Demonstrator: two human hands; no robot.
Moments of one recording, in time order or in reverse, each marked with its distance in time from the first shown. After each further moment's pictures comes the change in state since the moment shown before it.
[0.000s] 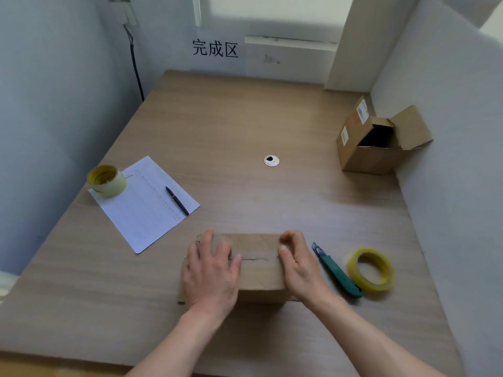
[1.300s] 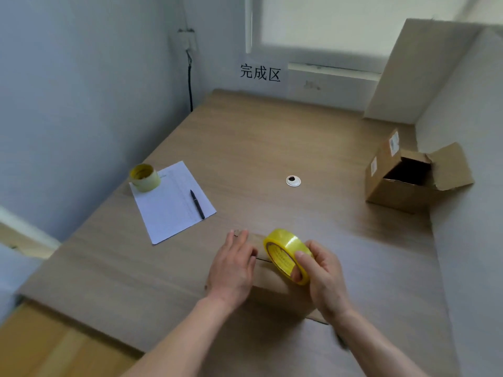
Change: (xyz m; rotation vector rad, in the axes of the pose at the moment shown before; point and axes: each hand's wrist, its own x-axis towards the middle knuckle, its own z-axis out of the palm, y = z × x) left_hand 0.021 0.044 0.021 -0.214 0.078 0.164; right_hand 0.014 -0.024 -0.071 0.511 -0.214 -0.174
